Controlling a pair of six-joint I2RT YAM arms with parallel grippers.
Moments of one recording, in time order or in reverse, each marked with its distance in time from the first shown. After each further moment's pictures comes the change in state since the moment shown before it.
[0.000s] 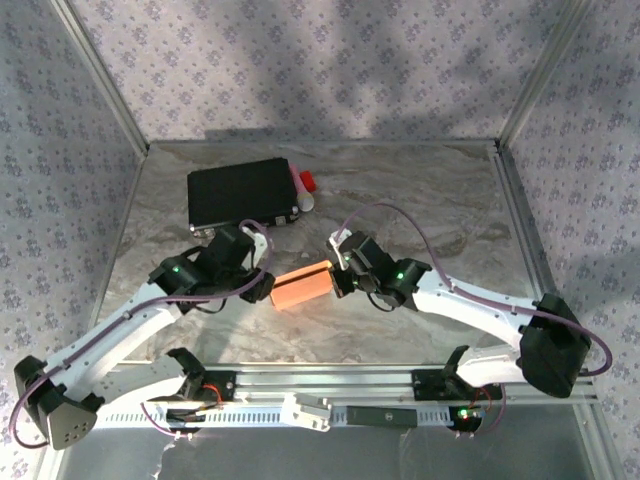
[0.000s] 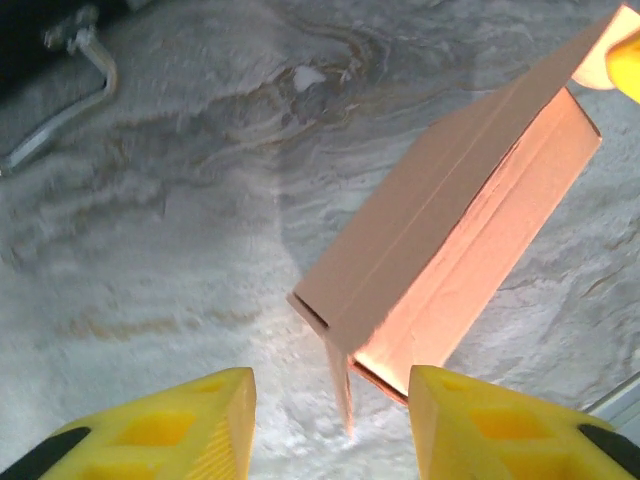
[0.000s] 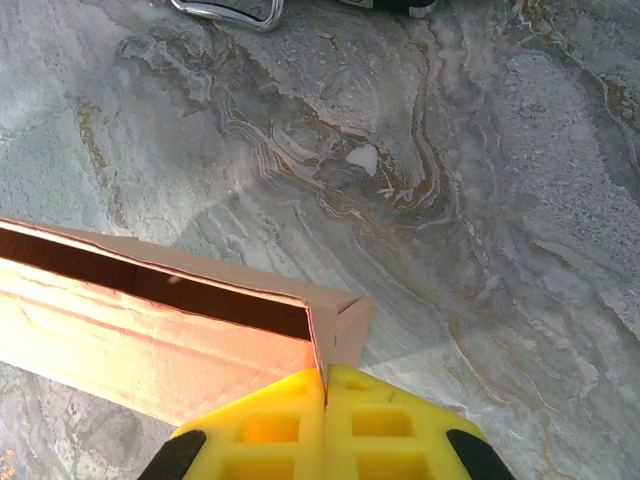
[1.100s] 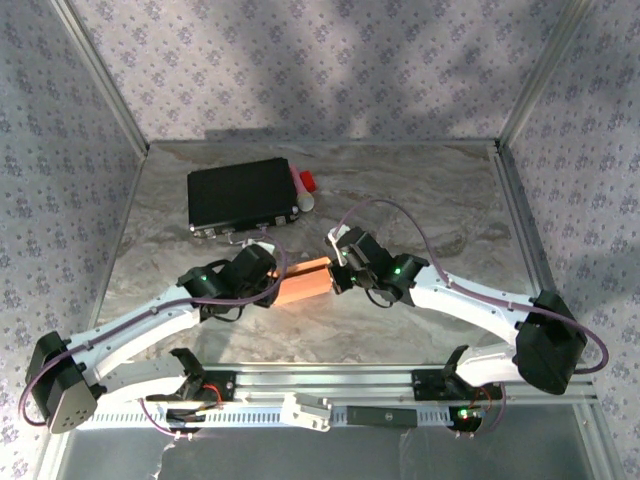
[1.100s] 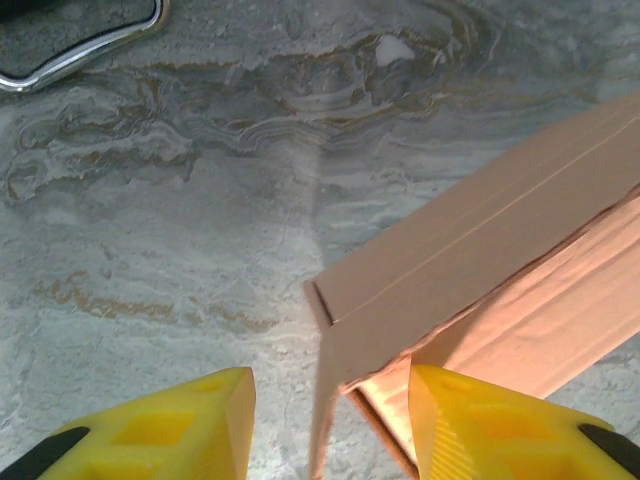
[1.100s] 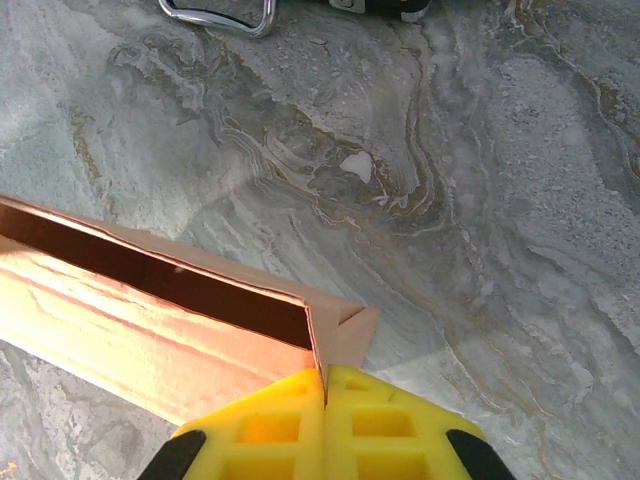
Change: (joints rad) left arm -0.113 0.089 -0.150 0.191 -0.210 -0.233; right arm -0.011 0.026 0.040 -0.023 -0.001 0.008
